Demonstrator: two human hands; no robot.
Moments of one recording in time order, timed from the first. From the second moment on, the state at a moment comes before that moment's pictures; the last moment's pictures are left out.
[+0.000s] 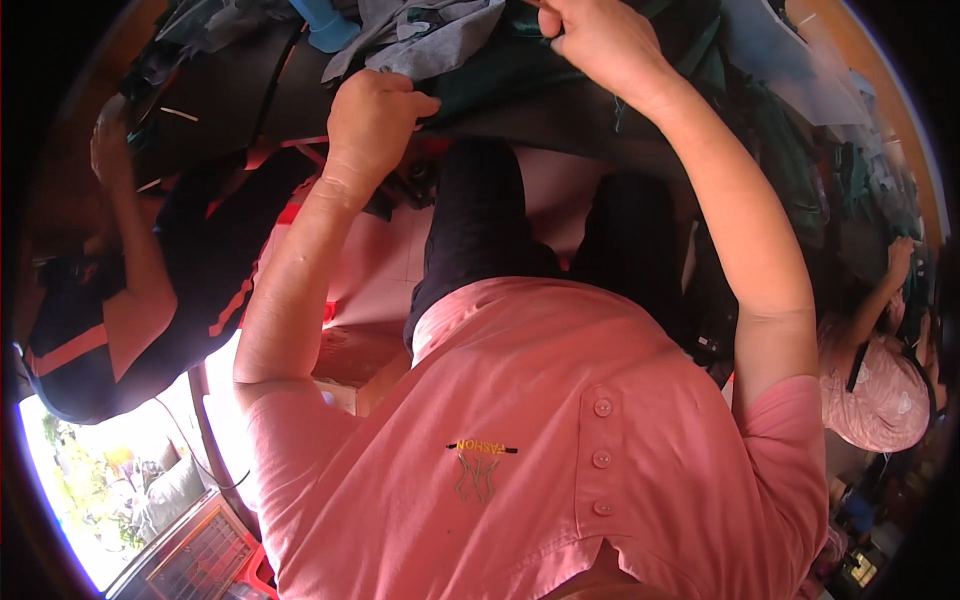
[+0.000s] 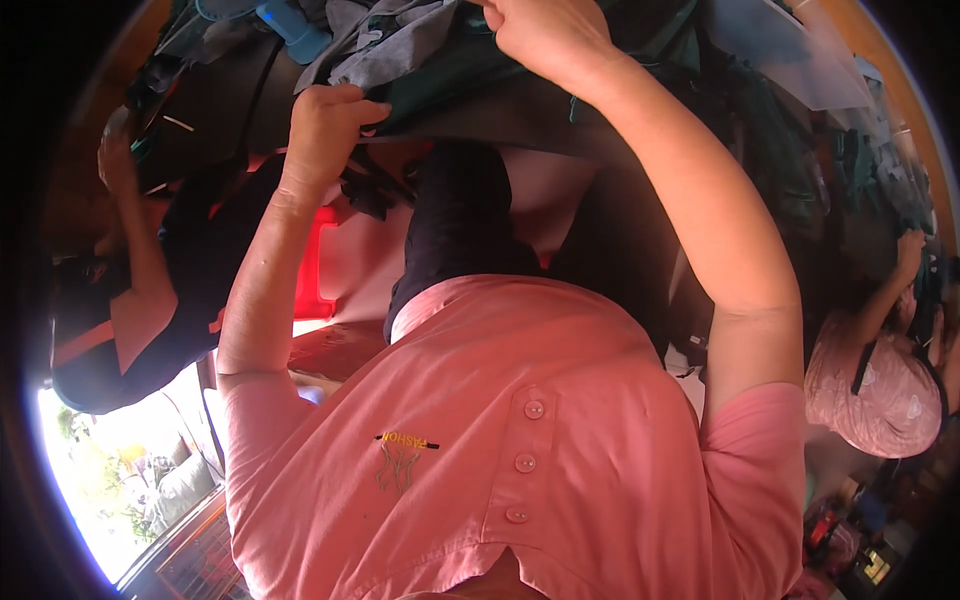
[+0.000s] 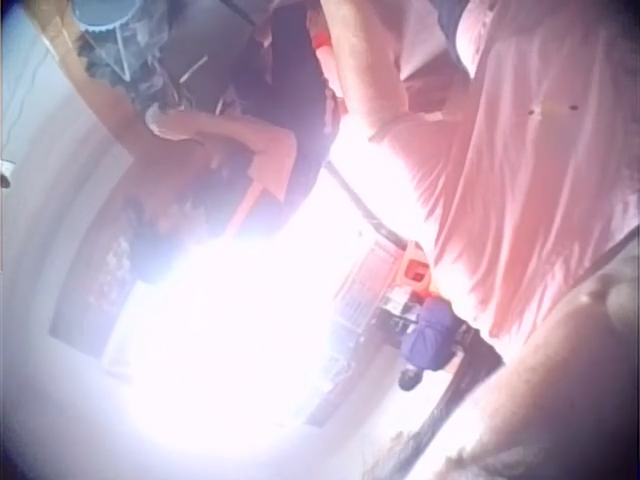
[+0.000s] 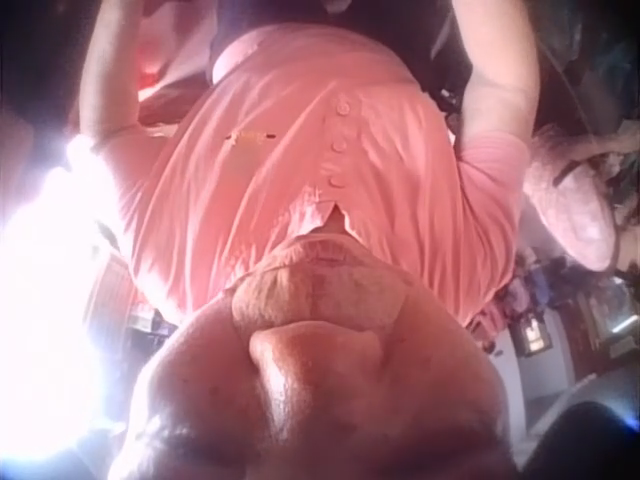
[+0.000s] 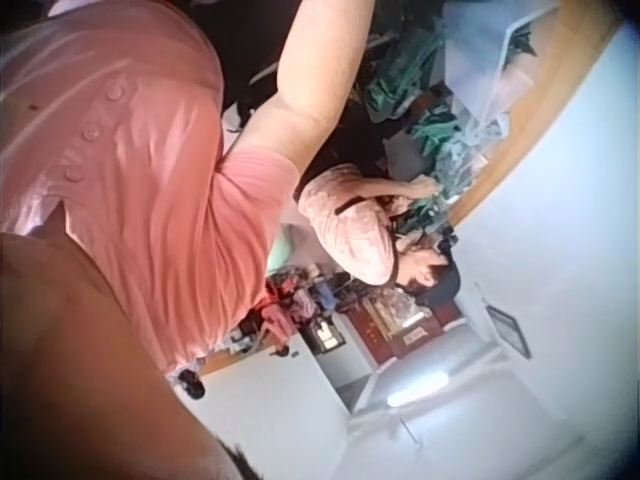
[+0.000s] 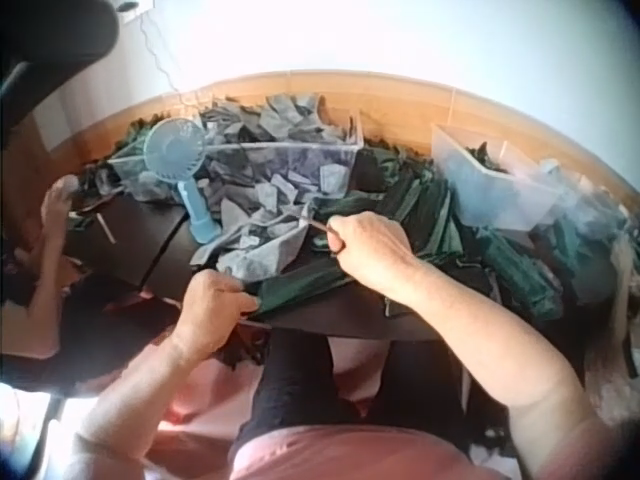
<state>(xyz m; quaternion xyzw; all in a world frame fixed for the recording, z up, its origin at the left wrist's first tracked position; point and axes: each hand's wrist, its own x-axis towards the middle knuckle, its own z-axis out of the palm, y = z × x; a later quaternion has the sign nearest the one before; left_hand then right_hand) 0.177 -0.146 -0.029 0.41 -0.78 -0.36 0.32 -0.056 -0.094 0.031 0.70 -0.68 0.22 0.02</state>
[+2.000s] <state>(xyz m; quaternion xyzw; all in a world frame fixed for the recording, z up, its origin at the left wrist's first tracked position) -0.043 -0.100 0.001 0.17 -0.90 -0.37 0.15 -0.126 0.101 -0.056 0.30 -0.57 0.62 -0.45</state>
